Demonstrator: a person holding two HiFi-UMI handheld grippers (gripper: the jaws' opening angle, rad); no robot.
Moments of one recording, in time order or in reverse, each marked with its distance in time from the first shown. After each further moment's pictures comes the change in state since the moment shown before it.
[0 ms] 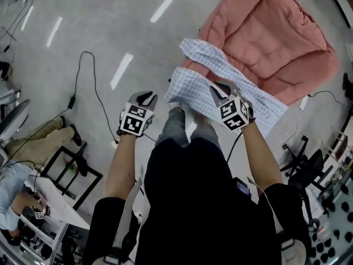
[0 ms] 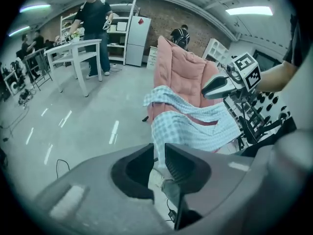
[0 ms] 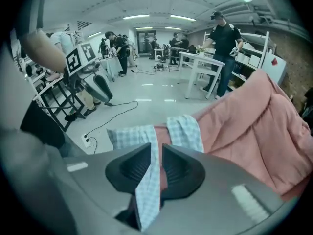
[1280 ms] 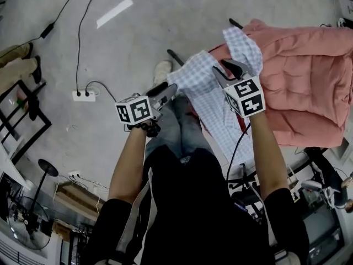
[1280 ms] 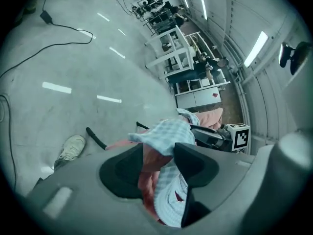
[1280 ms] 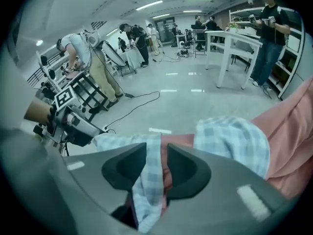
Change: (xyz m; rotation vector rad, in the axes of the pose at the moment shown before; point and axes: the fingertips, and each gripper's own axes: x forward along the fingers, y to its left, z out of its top) left arm 0.107 -0.004 -0.104 -1.231 -0.518 -0.225; right arm 0.166 0.023 0.030 -0.109 0.129 0.325
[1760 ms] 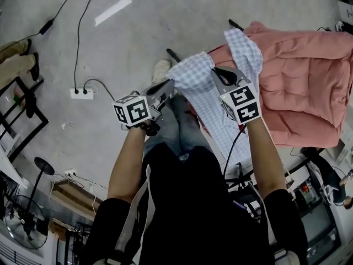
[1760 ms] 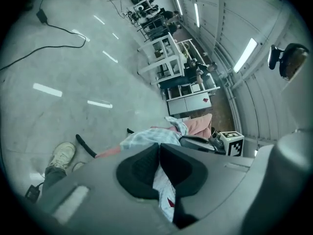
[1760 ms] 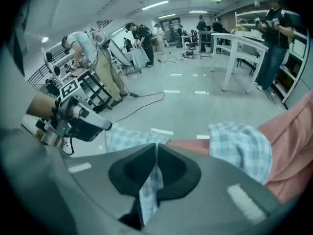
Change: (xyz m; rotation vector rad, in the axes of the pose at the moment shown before) left arm -0.013 -0.028 0.023 0.024 -0.068 -0.102; right arm -0.006 0.034 0.011 -0.048 0.003 0.029
